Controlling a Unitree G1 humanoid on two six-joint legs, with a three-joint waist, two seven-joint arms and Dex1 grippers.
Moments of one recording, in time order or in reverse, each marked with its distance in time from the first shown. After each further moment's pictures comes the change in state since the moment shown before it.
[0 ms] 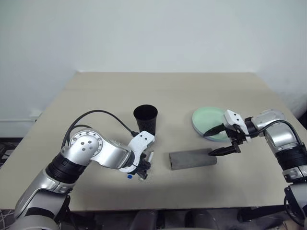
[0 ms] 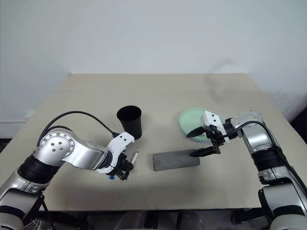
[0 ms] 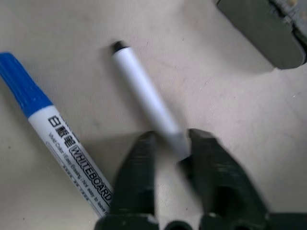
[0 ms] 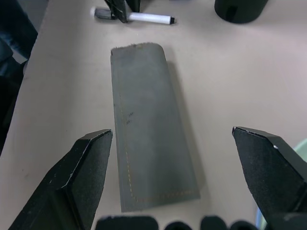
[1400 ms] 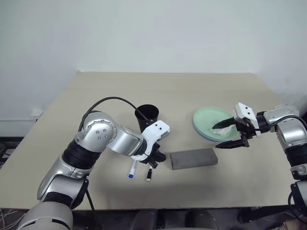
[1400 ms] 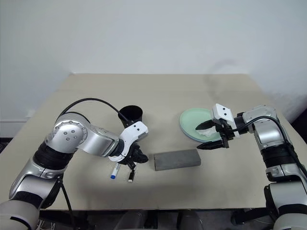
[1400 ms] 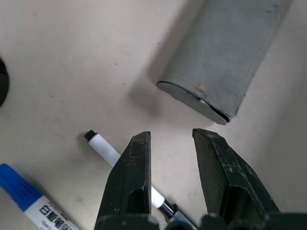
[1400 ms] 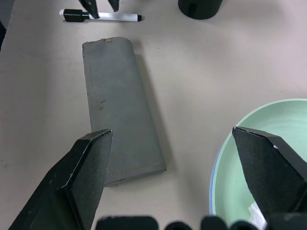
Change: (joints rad) left arm -0.168 -0.155 0.030 0.006 0.268 0.115 -0.321; right arm -0.026 -0.053 -0.067 0.066 -0.033 -0.029 -0.011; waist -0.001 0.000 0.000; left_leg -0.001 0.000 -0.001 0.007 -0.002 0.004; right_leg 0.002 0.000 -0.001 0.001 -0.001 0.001
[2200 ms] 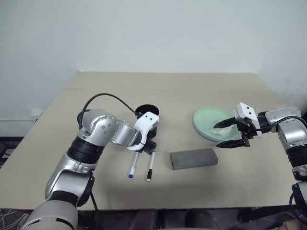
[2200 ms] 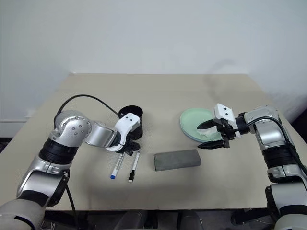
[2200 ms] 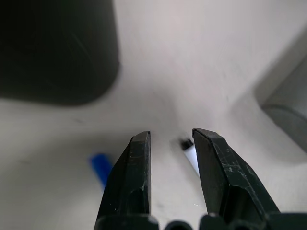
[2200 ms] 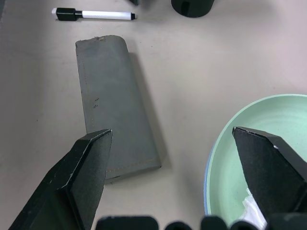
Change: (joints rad) left arm -0.062 -0.054 0.077 0.170 0.304 0.000 -0.058; right arm 0.008 -0.010 -0.005 0.000 0.002 -0.004 -0.020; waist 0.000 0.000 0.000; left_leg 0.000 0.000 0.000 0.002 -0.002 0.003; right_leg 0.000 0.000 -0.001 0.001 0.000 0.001
